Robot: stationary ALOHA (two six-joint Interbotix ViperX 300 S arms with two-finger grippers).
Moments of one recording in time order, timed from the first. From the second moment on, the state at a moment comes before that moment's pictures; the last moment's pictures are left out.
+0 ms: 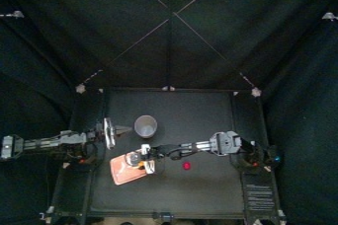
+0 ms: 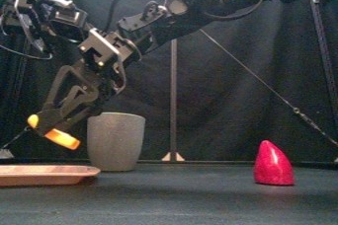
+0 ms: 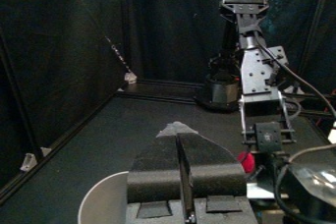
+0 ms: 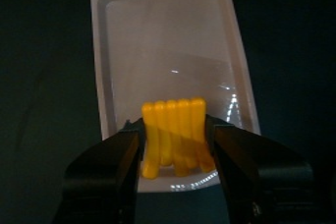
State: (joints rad) left arm 0.25 -0.96 1.28 0.00 -0.39 0.01; right arm 0.02 0.63 -0.26 0.30 0.48 -0.40
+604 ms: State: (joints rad) left arm 0.25 -0.96 1.29 0.00 -0.39 0.01; right arm 0.02 0.59 -0.19 0.36 0.35 -0.40
